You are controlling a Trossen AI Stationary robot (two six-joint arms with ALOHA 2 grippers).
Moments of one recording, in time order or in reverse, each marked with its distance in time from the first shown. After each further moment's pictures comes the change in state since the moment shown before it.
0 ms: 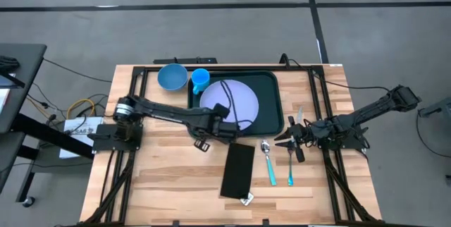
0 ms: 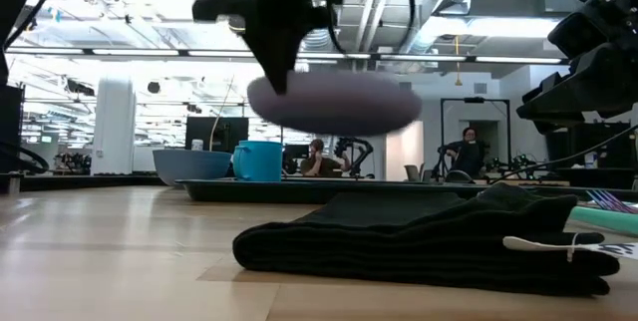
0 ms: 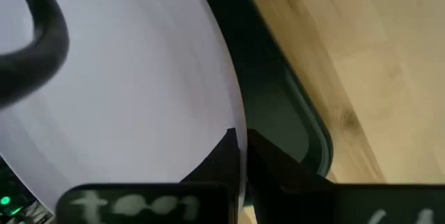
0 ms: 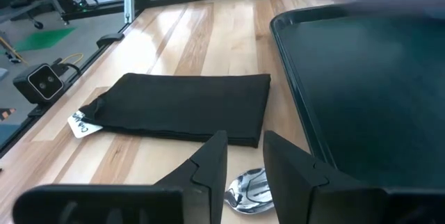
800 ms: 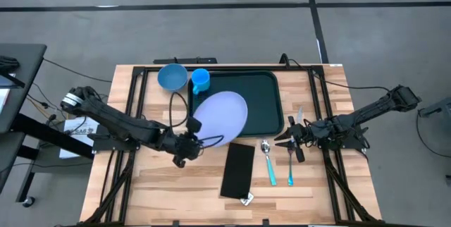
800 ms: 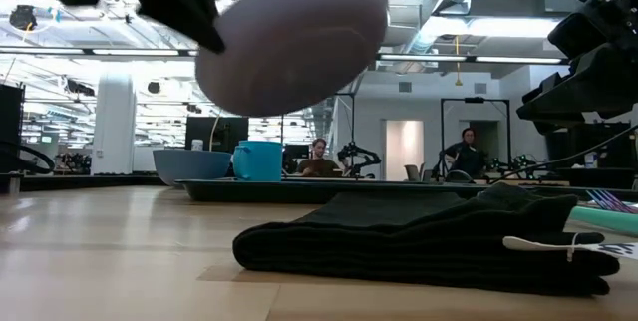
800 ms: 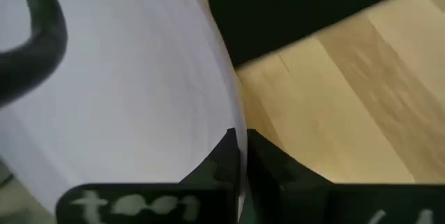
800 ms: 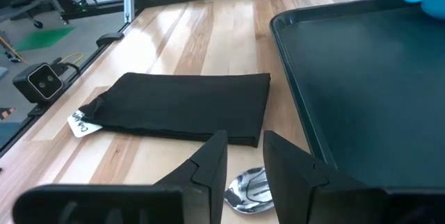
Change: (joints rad) left arm -0.223 -0.577 -0.797 0.761 -0.073 -0.037; right arm 0.000 0.000 0.000 -0.002 0.000 0.000
